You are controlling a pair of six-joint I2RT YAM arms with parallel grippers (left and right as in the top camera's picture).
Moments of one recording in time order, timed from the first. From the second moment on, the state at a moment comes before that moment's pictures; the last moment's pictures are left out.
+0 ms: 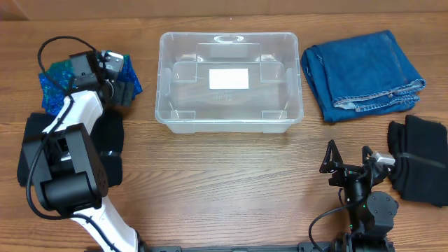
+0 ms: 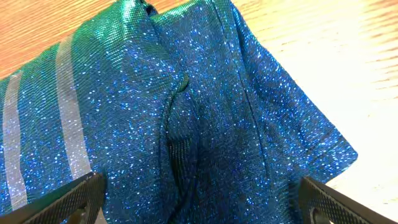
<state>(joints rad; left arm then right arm) 0.23 2.00 1.29 -0.21 0.00 0.48 -0.10 0.08 0.04 -0.13 -0.07 0.28</state>
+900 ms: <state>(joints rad) 0.23 2.08 2.24 -1.04 0.01 -0.08 -0.10 0.08 0.05 -0.14 -0.07 0.28</state>
